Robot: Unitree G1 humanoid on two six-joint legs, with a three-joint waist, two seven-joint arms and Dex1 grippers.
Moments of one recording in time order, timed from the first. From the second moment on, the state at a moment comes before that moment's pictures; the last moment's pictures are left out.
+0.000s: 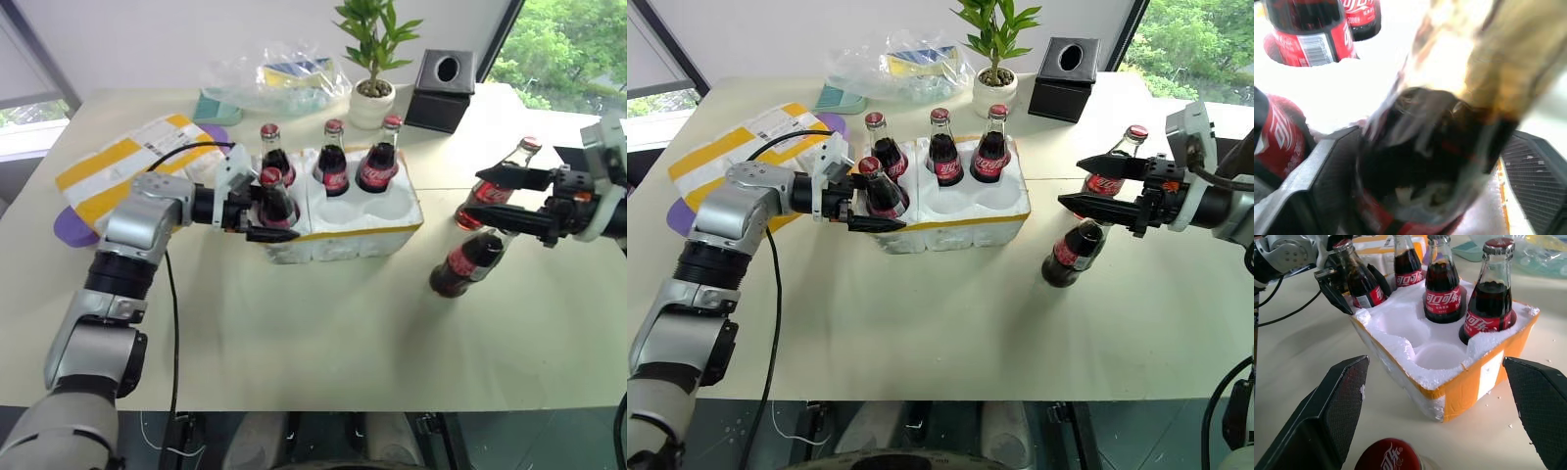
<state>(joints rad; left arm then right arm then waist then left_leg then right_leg) -0.84 0.60 -0.16 0.33 -0.34 0.45 -1.31 -0.45 -1.02 -0.32 -0.02 0.72 0.75 1.18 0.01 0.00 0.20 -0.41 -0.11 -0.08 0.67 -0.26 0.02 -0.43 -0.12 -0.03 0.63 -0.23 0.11</state>
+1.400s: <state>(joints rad) -0.55 0.89 0.25 -0.20 -0.89 0.97 -1.16 -0.12 -0.86 -0.58 -0.23 0.88 0.89 0.88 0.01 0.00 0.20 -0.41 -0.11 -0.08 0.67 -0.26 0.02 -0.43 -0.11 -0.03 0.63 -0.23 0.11</state>
